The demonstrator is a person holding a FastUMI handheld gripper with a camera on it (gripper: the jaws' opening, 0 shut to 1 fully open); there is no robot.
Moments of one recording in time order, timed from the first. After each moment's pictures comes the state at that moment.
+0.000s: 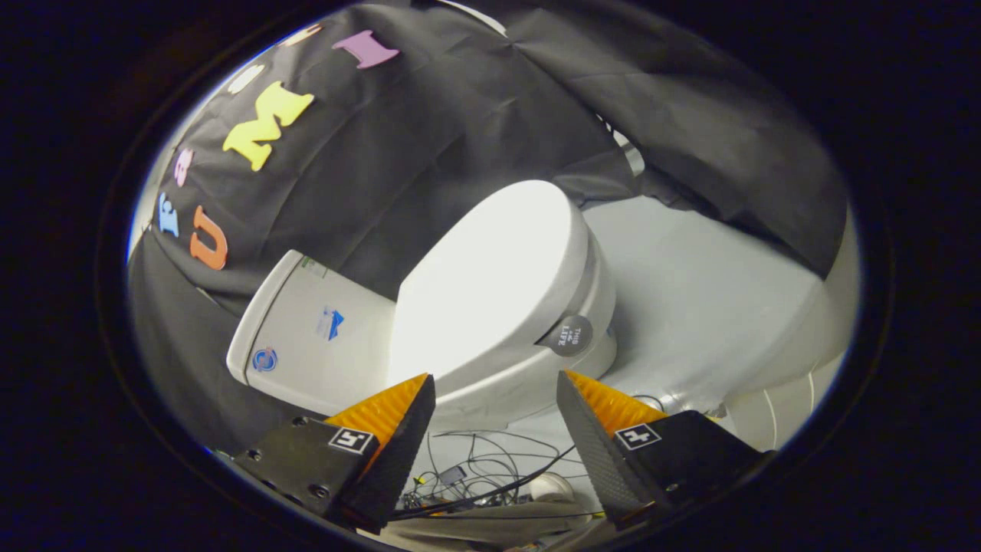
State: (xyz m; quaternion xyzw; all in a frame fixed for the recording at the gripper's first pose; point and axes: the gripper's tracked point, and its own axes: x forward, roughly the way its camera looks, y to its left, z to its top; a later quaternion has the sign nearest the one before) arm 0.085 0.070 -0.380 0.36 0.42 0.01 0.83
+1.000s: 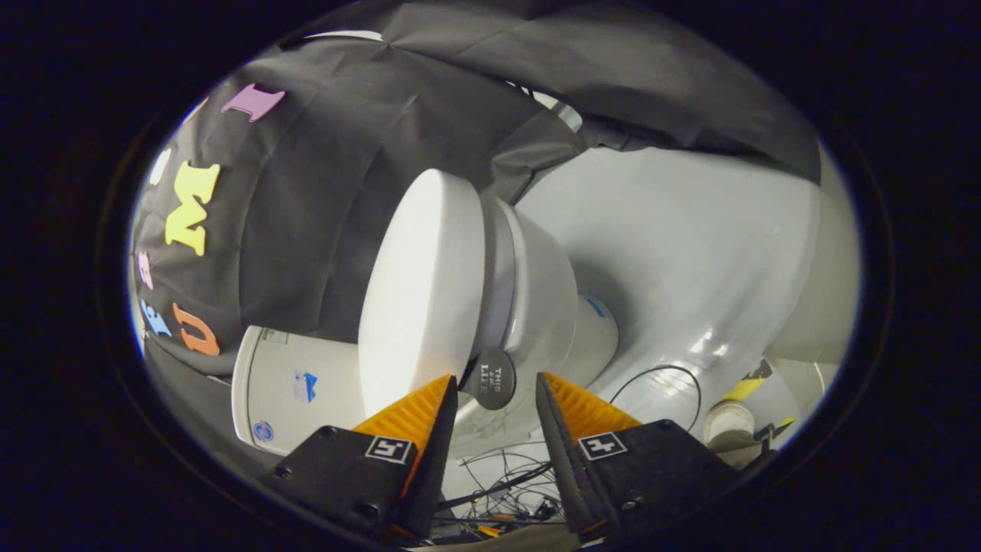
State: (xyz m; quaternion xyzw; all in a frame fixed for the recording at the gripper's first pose) arm 0.131 0.034 -0.466 0.49 0.43 -0.04 0.76
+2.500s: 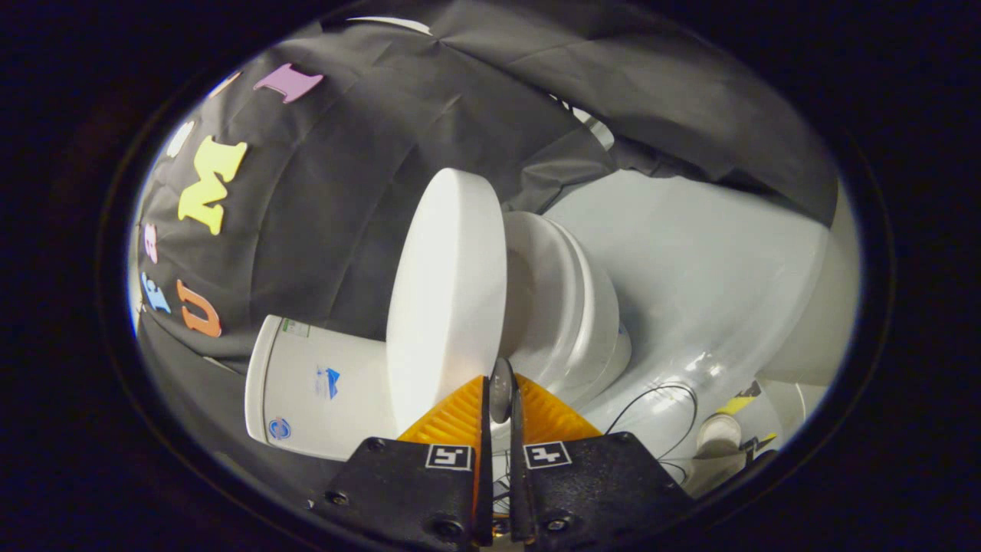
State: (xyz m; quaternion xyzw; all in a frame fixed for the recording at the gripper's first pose) arm 0.152 0.050 -0.388 0.42 0.43 -0.02 0.80
